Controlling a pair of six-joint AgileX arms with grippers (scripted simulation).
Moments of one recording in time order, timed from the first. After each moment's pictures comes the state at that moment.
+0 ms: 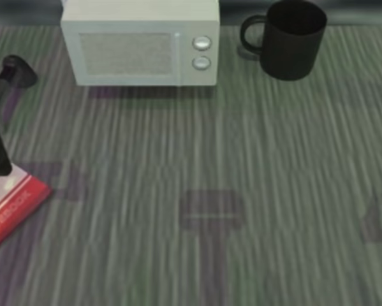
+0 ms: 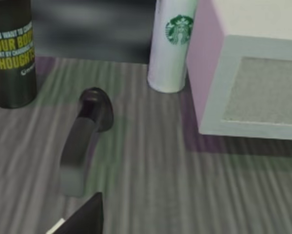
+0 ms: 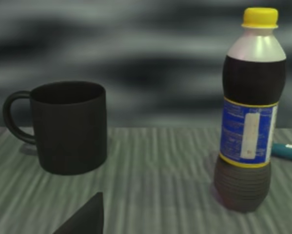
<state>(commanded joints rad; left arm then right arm) -0.15 0.55 0.56 -0.33 -0.08 -0.13 0.00 0.00 0.00 0.00 0.00 0.00</state>
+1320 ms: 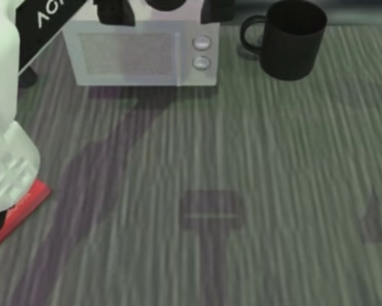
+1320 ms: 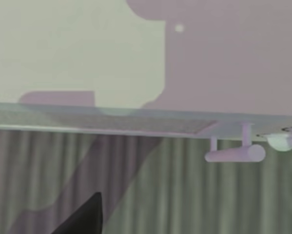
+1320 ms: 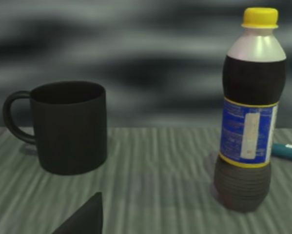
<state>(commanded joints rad) -0.58 2.30 2.45 -1.27 -0.28 -0.52 0.00 0.00 0.00 0.00 0.00 0.00</state>
